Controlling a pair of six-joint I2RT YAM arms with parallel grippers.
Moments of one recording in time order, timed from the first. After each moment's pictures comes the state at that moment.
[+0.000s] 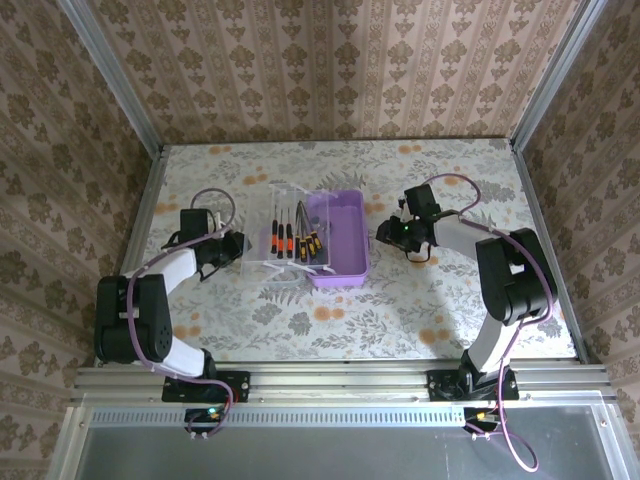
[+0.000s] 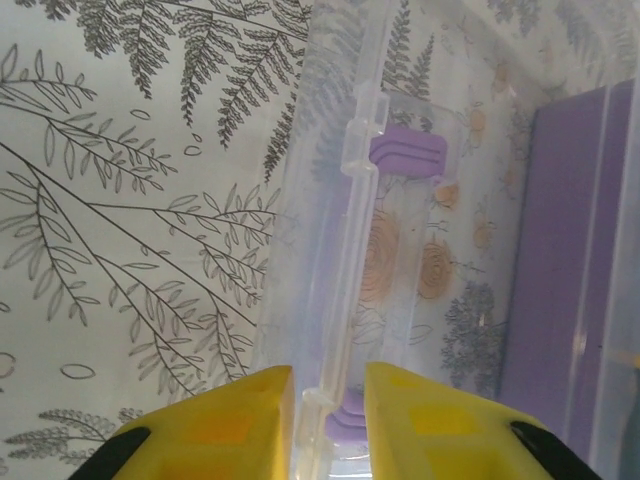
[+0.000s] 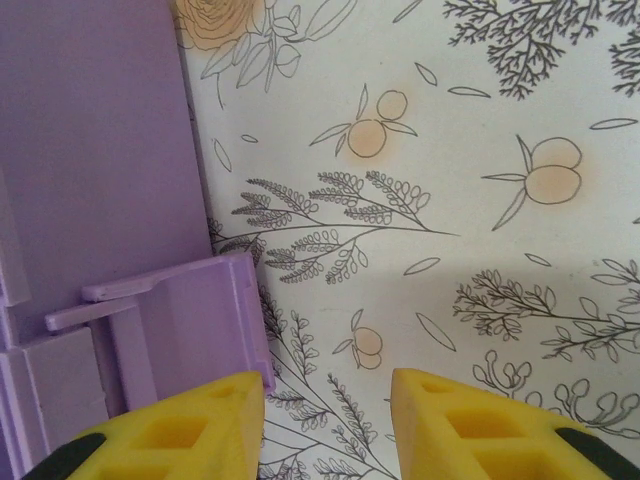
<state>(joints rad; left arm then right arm) -0.04 1.49 0.71 -0.17 0.49 -0.48 0.23 1.76 1.01 -0.27 -0.32 0.59</state>
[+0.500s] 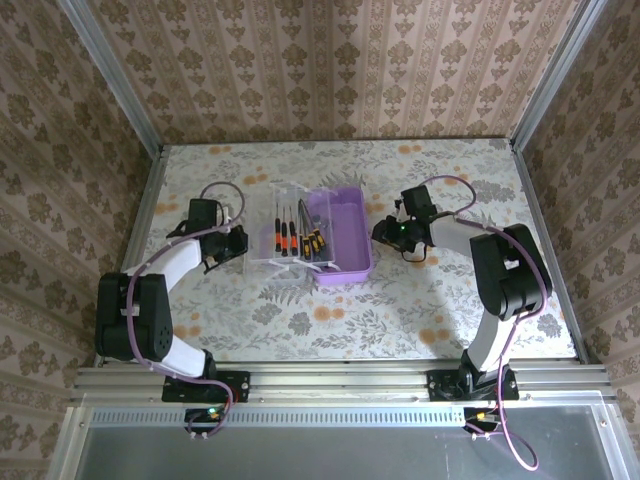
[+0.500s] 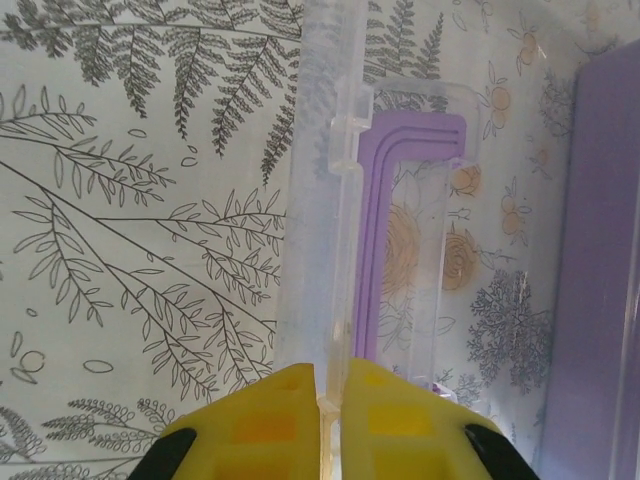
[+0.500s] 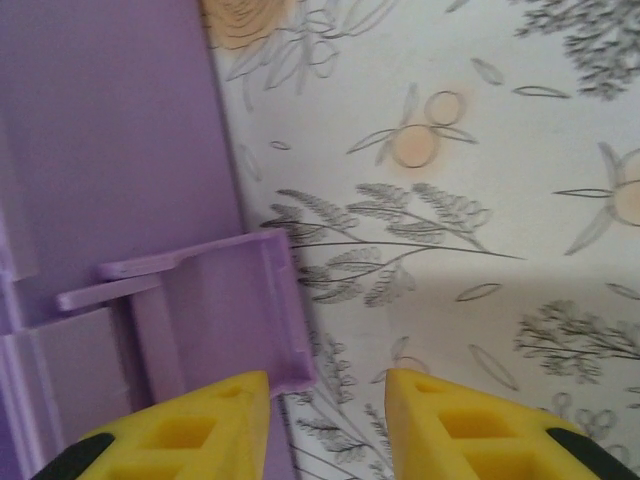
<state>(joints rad) -0.12 1.49 0.84 -0.36 0.34 -0.41 0.26 1.80 1.01 -0.20 -0.36 0.64</state>
